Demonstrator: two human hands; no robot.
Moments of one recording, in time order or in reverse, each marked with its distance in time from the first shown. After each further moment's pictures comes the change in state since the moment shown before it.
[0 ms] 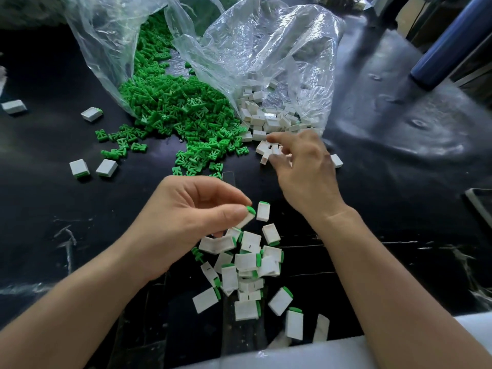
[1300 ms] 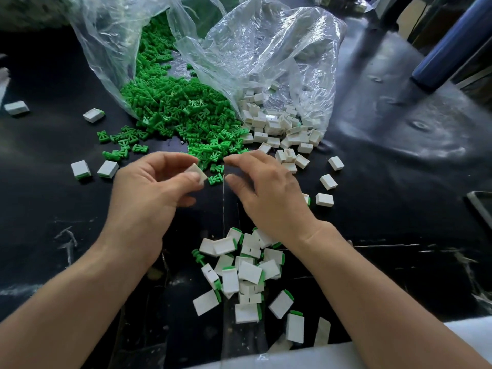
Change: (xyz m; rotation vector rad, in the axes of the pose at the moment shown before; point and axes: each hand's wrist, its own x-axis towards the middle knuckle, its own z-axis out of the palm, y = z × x) left_hand 0.017 -0.016 -0.016 -0.065 0.513 0.036; right_hand -0.021 -0.028 0.016 0.120 -0.204 -0.225
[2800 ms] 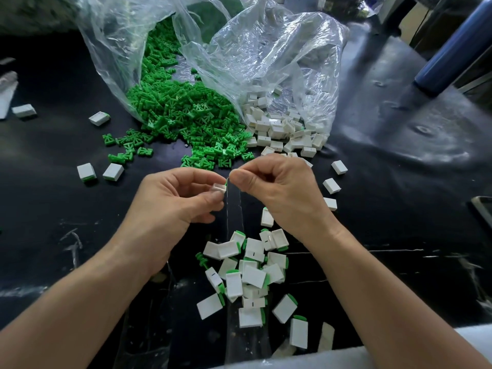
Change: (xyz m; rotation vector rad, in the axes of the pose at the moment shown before) left_hand -0.007 0.005 0.002 -0.022 -0.212 -0.135; right_hand -0.001 -0.002 -0.015 0.453 0.024 0.050
